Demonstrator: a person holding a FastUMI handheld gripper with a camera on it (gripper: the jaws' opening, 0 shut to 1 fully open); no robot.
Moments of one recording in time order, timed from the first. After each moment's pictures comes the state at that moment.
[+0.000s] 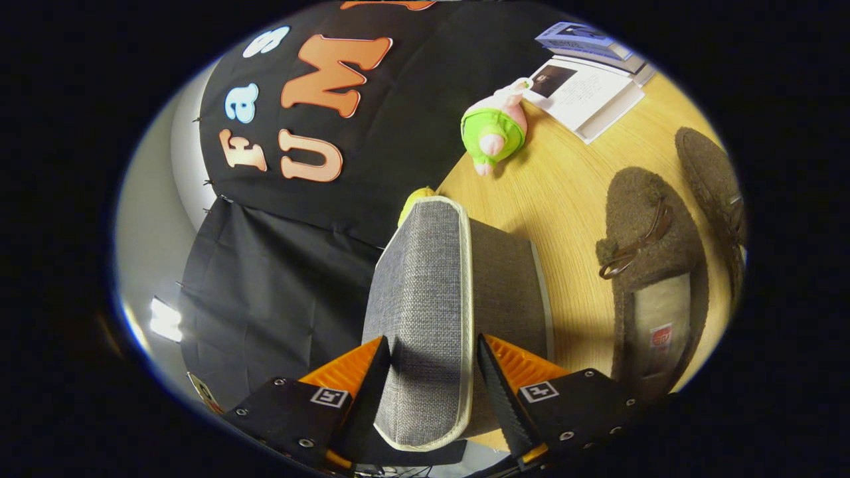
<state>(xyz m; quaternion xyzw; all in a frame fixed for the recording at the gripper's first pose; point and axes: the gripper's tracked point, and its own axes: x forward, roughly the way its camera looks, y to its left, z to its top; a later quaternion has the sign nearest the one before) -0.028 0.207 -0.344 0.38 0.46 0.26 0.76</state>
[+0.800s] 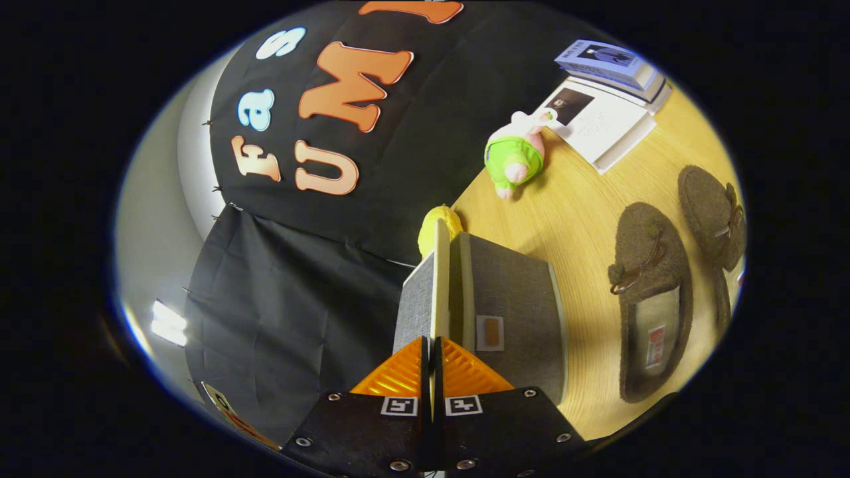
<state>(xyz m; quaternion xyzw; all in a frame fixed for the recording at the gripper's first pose) -0.023 0.224 -0.273 0.38 0.43 0.27 0.78</state>
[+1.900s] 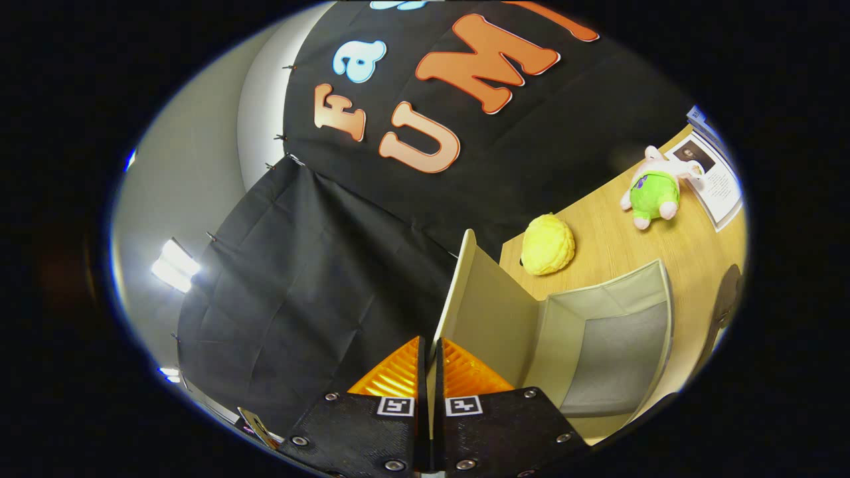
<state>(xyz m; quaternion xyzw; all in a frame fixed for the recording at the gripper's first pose) -0.035 0.406 -0.164 0.30 0.37 0.37 0.79</state>
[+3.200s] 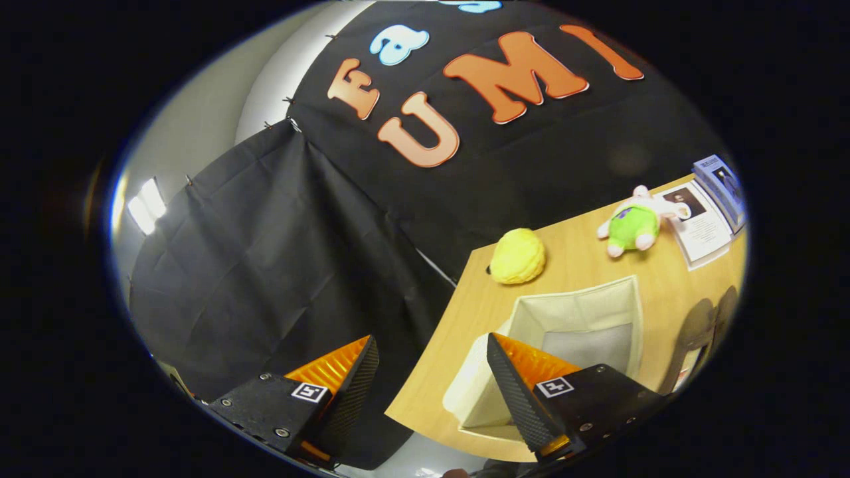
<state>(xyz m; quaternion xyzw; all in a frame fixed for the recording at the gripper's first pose) -0.031 0.349 -0.195 0.18 0.33 0.31 0.87</state>
